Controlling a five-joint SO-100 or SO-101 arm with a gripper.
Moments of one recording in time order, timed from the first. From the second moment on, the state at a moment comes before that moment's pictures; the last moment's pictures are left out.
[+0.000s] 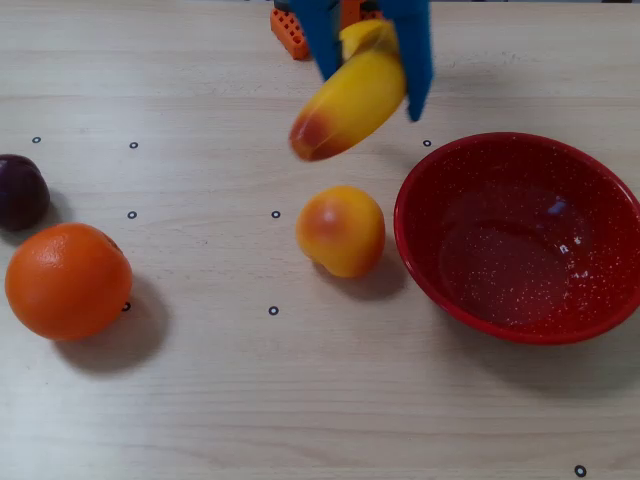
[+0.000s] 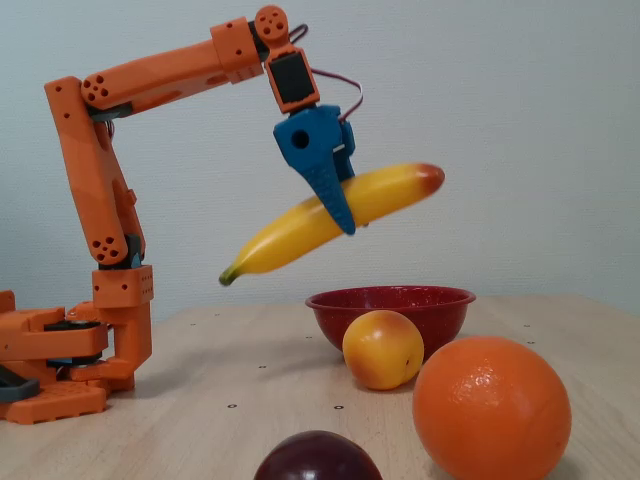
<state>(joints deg) -4.7 104.1 77.9 90.4 -60.1</state>
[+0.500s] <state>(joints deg) -17.4 96.8 69.0 91.6 -42.6</state>
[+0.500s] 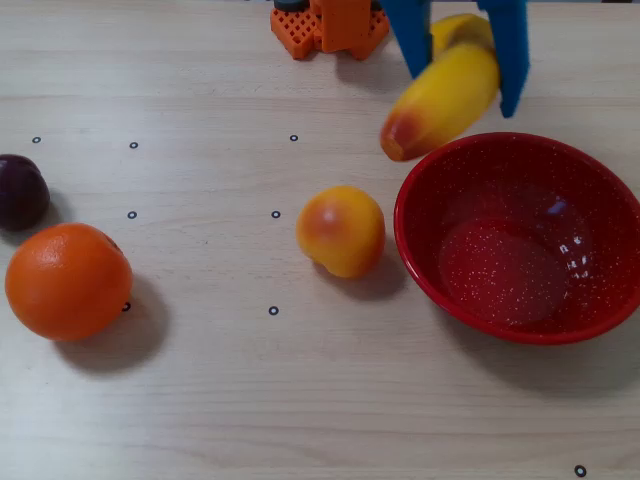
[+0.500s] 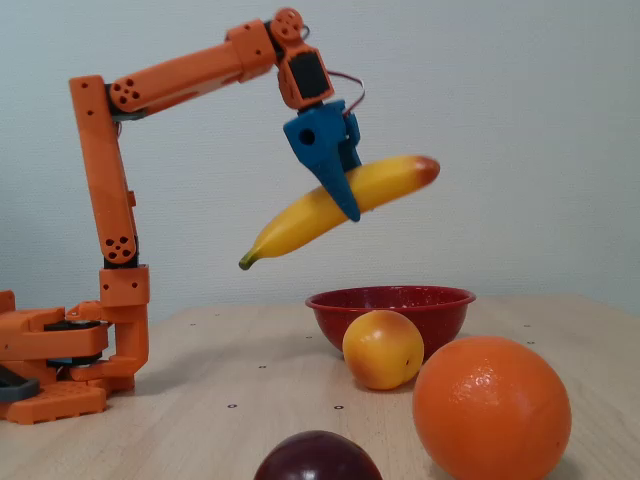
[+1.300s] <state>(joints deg) -24.0 75.8 57.8 81.2 -28.5</state>
